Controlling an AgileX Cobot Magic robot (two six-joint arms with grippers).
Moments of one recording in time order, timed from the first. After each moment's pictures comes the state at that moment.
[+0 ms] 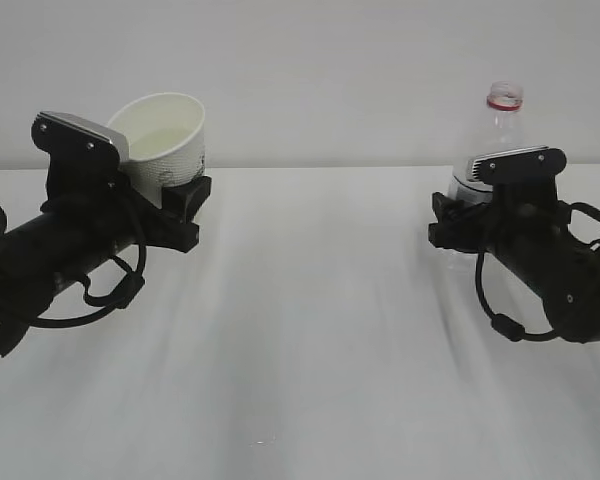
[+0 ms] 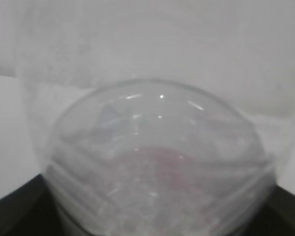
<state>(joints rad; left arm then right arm) -0.40 1.89 -0.68 0.03 -1.01 0.05 0.22 2.09 -0.79 0.13 -0.93 -0.15</state>
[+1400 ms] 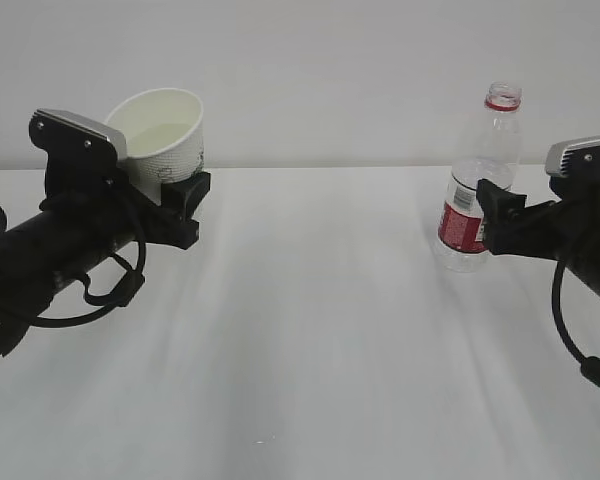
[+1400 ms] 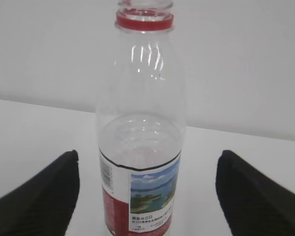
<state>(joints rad) -0.40 1.89 -0.68 0.03 -1.03 0.05 0.22 1.72 -0.46 0.10 -0.99 -0.12</state>
